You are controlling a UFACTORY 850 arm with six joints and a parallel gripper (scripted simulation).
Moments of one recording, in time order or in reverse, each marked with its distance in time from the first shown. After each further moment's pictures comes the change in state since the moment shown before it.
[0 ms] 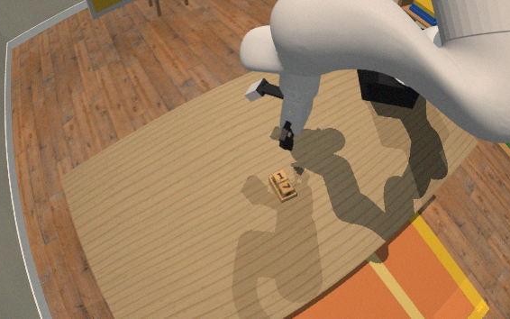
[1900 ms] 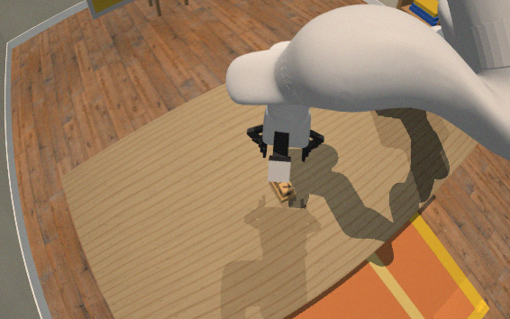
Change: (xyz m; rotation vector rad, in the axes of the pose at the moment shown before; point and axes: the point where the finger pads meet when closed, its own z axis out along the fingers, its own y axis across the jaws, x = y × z) arm -0.002 -0.059 0.009 0.000 -0.019 -1.896
